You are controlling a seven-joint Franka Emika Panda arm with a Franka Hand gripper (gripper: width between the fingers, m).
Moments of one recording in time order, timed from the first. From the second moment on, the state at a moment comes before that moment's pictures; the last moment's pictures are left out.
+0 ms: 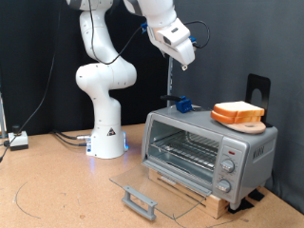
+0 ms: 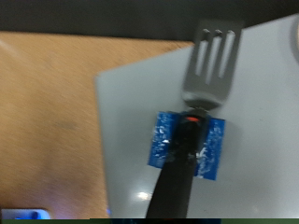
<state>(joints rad) 0.18 -0.68 -0.01 -2.47 0.50 1.61 -0.79</state>
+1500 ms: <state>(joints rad) 0.18 -0.93 0.09 -2.79 0.54 1.86 -0.78</state>
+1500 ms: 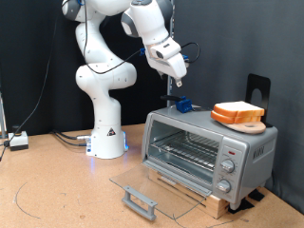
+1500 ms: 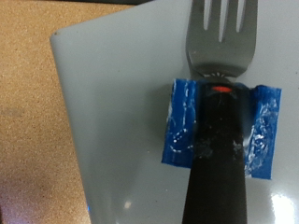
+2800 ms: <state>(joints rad) 0.18 -0.77 0.22 -2.83 0.60 2.06 -0.78</state>
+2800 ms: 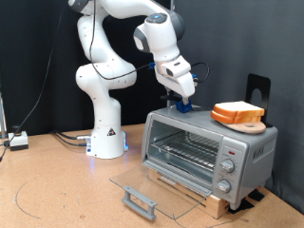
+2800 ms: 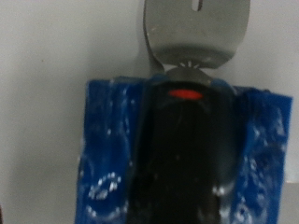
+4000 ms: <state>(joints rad) 0.19 -0.73 0.31 -2.84 0.65 2.13 -0.78</state>
